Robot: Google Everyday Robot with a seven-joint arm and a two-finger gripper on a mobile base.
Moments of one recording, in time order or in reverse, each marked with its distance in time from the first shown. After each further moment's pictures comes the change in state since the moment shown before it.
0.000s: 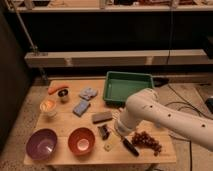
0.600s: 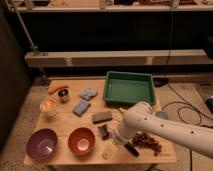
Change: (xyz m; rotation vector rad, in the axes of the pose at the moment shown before) arm -0.013 -0.009 0.048 0.024 -0.008 0.061
